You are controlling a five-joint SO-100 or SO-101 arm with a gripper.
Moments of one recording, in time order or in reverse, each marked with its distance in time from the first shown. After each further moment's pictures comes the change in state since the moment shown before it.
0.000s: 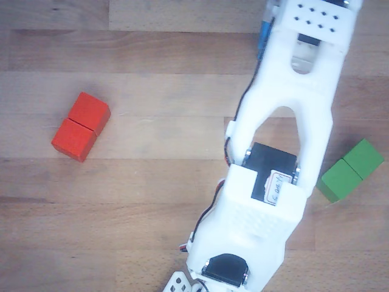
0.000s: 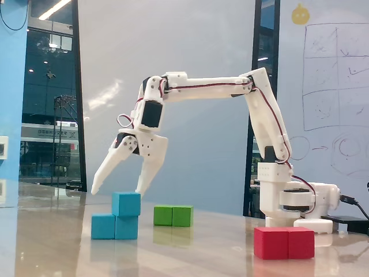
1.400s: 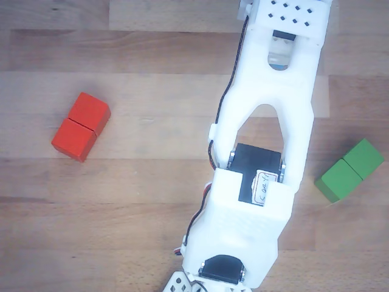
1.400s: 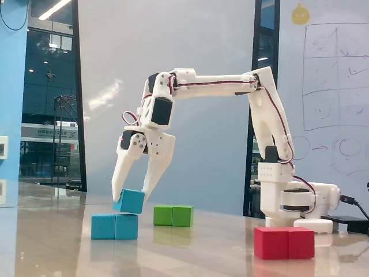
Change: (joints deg) arm -7.8 1.1 1.3 0.0 0.0
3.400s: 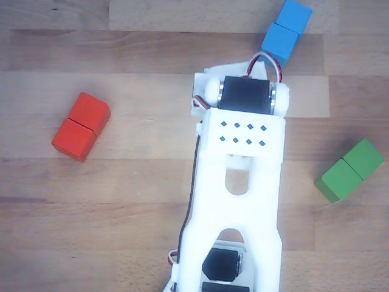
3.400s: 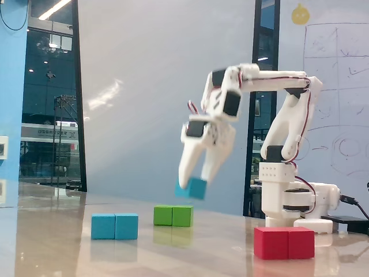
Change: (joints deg) arm -7.1 46.1 42.4 -2.1 -9.2
